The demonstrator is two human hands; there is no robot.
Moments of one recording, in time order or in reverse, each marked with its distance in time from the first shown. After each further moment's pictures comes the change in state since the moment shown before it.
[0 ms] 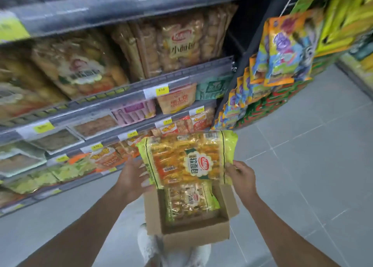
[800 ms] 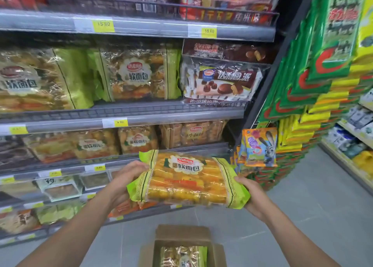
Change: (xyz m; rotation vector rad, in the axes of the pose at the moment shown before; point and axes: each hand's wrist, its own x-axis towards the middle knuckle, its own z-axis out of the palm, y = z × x) left_hand -0.283 0.115 0.047 0.119 -0.127 0.627; right_hand -0.066 -0.262 -0.109 0.379 -0.480 0.121
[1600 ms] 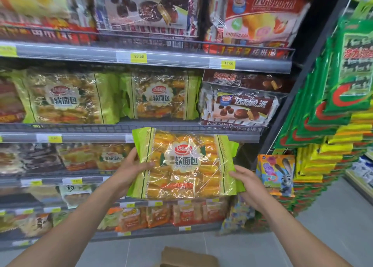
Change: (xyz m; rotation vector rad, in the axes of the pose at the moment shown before) left_hand -0.030 0.079 -0.005 0.087 0.039 0.304; right_hand 0.015 -0.080 0.078 -0.227 -0.144 -0.229
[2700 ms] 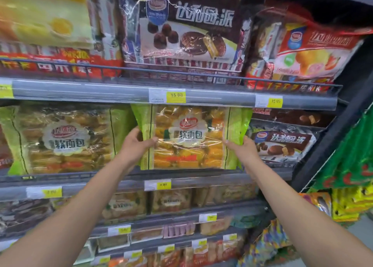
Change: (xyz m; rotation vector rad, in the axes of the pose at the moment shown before) left_hand 0.207 0.104 -0.138 0.106 0.146 0.177; right_hand 0.188 -0.147 0.157 -0.358 0.331 -0.345
